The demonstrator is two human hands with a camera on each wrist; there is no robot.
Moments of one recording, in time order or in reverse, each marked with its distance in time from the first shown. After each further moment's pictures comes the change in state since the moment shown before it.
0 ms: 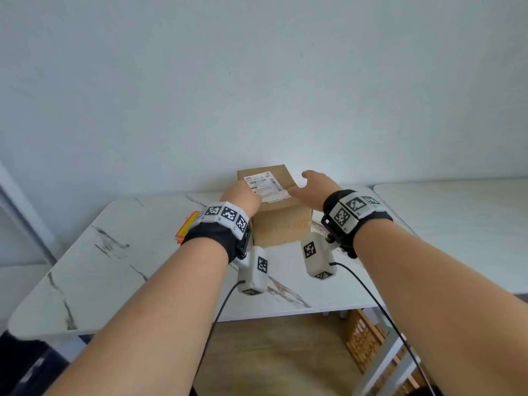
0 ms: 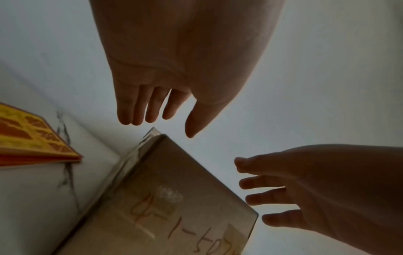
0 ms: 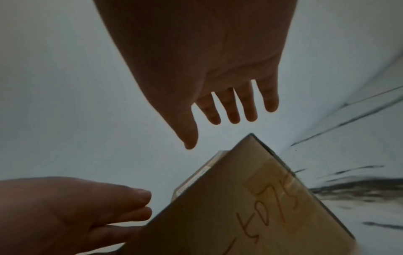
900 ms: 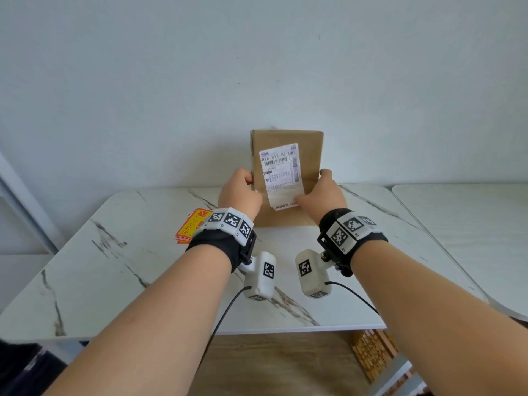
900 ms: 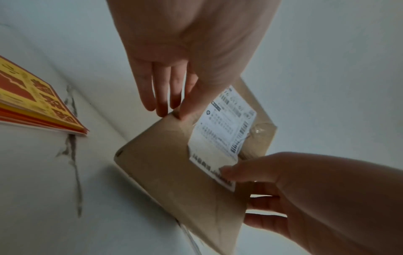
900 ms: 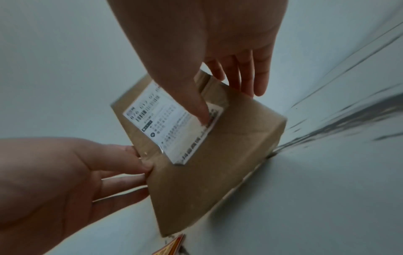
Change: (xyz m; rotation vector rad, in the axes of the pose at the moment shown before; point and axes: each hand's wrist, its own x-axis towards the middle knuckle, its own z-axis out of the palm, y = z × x) left_hand 0.024 -0.019 0.018 -0.213 0.247 -0.028; right_hand 0.030 0.010 0.044 0.230 0.174 0.069
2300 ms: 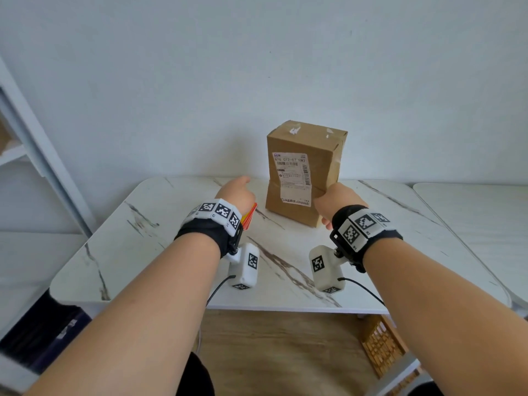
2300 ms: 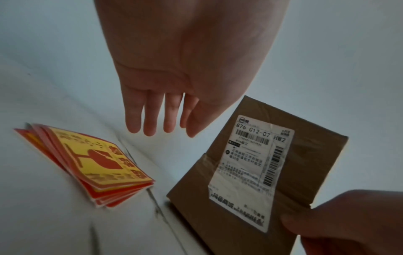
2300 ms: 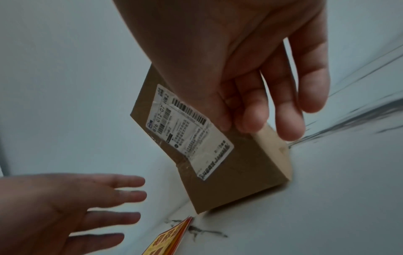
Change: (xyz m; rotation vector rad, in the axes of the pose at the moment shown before) left_hand 0.000 -0.047 -0.053 0.258 -0.270 -0.090; right_hand -0.030 -0.014 0.007 -0.248 -0.186 0.095
